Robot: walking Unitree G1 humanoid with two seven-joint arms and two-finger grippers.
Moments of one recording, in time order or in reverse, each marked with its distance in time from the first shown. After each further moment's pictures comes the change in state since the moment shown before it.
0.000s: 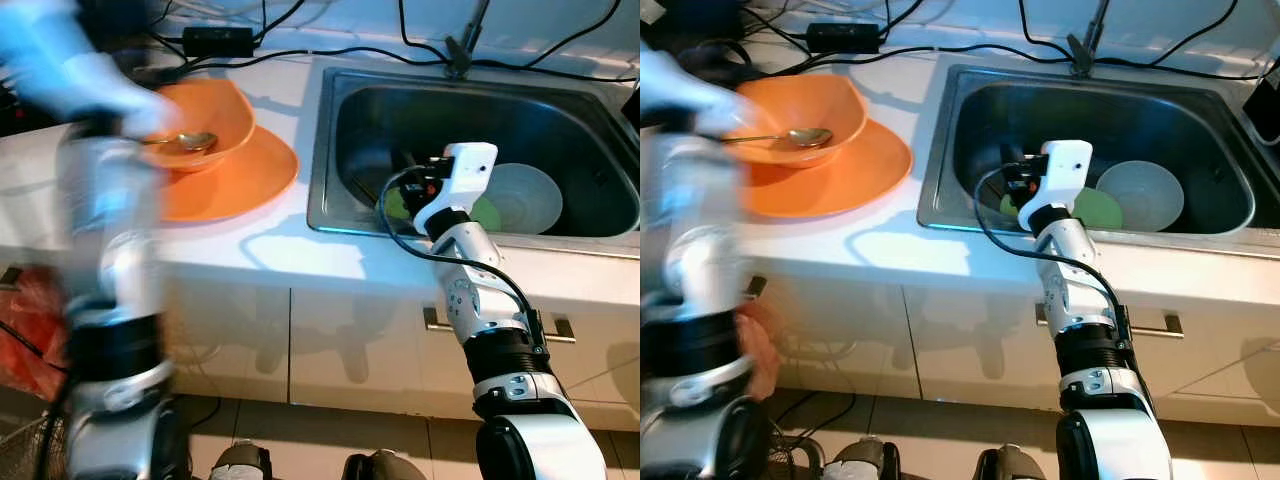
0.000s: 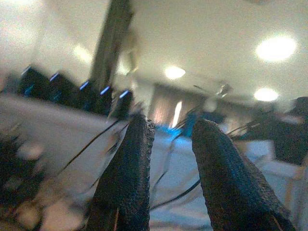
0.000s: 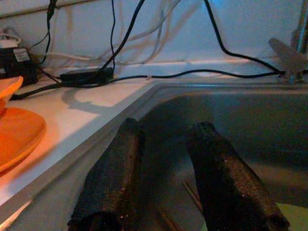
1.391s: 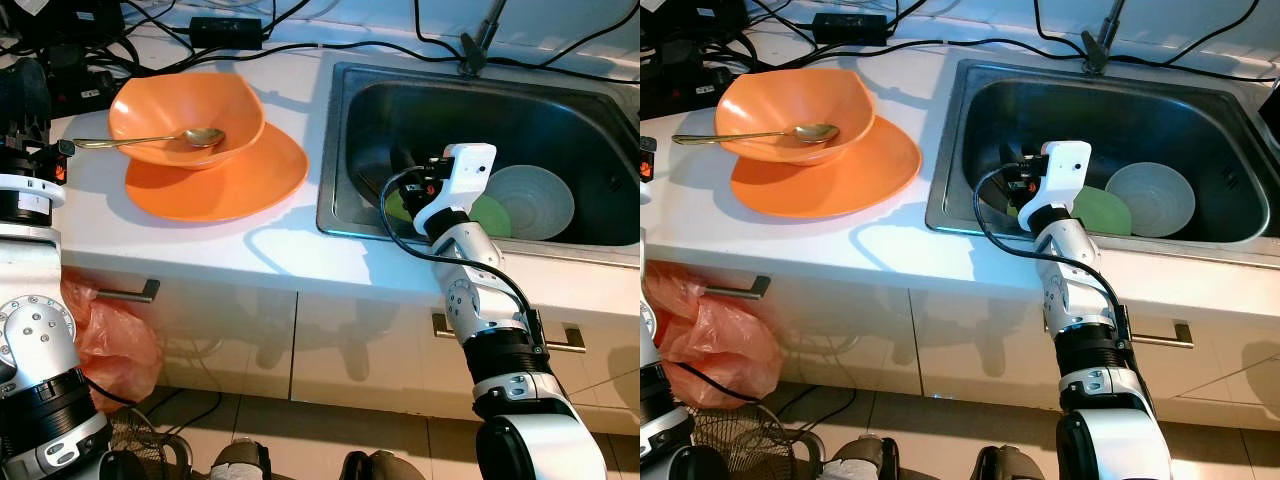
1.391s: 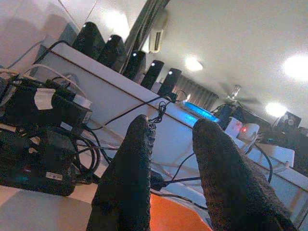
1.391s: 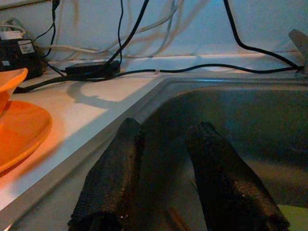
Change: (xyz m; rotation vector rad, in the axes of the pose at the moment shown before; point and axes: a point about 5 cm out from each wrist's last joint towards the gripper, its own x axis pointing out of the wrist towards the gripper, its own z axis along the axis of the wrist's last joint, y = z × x) left arm -0.042 0.067 0.008 -0.208 0.038 0.057; right arm 0.000 0.000 0.000 0.001 0.001 0.006
